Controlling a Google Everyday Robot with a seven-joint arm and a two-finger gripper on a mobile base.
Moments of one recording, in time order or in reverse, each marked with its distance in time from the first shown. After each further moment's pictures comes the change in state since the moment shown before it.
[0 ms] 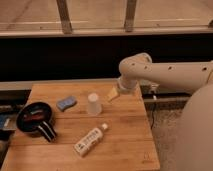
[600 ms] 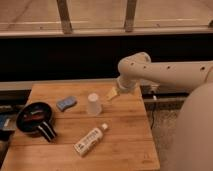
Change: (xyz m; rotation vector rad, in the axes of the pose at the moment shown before) arm -0.013 0.010 0.006 0.007 0.009 -0.045
